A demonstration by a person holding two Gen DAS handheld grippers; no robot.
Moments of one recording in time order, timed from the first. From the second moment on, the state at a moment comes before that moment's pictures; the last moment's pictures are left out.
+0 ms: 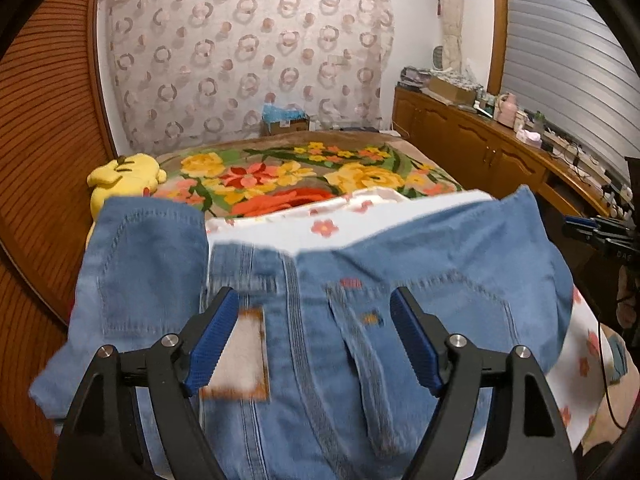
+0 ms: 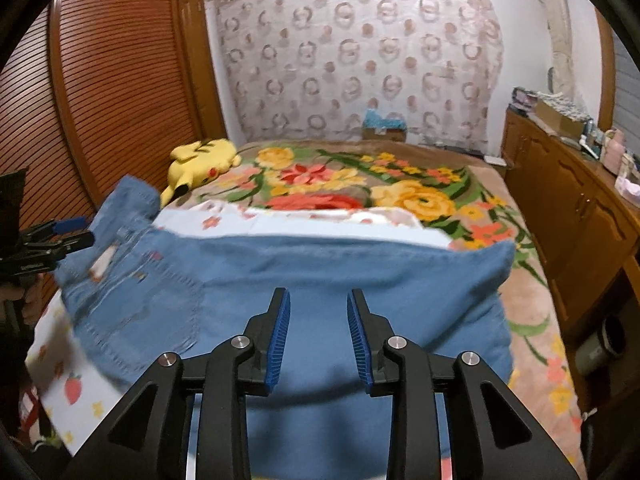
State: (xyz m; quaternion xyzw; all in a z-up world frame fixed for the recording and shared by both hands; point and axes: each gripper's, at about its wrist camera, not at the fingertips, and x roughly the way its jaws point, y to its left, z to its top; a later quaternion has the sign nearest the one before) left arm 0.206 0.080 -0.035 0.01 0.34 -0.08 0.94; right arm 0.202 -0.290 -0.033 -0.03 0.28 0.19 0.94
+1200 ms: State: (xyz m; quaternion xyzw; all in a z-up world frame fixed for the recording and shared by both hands) left arm 0.134 0.129 -0.093 -0.02 0.38 -0.06 0.92; right arm 0.218 -0.228 -0.087 -0.15 0.35 0.23 0.90
